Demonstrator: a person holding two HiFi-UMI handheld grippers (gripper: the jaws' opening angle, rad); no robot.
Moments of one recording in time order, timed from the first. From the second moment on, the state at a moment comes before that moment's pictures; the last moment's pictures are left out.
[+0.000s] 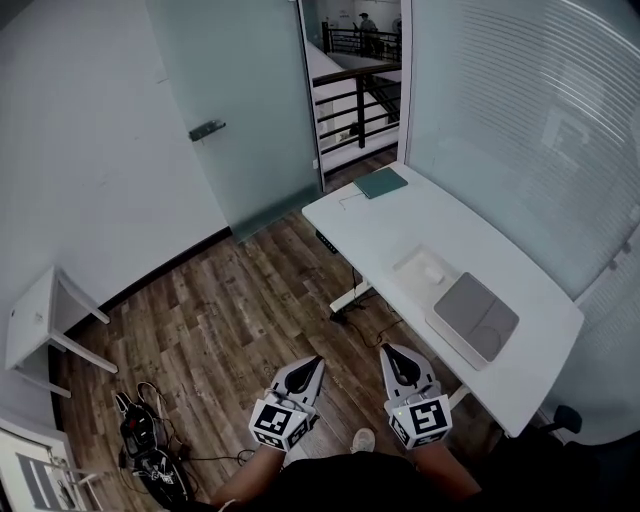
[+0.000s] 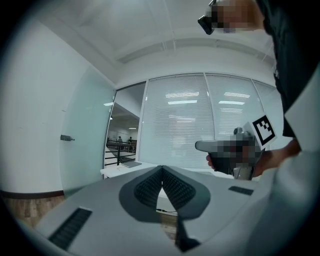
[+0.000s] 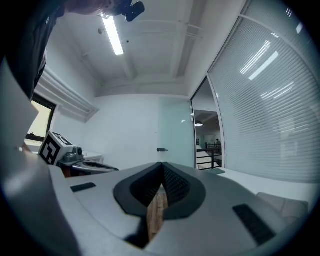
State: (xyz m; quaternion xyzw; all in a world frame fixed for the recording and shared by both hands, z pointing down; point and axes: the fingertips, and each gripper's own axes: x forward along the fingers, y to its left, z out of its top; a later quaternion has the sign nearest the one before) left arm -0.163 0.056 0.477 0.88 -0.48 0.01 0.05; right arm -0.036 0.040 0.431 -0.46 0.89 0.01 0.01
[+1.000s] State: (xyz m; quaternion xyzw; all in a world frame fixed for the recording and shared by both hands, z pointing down) left arm -0.102 -0.062 0.471 0.88 -0.48 0.00 0.06; right arm 0.053 -0.072 0.441 -0.48 0.87 -0.01 0.02
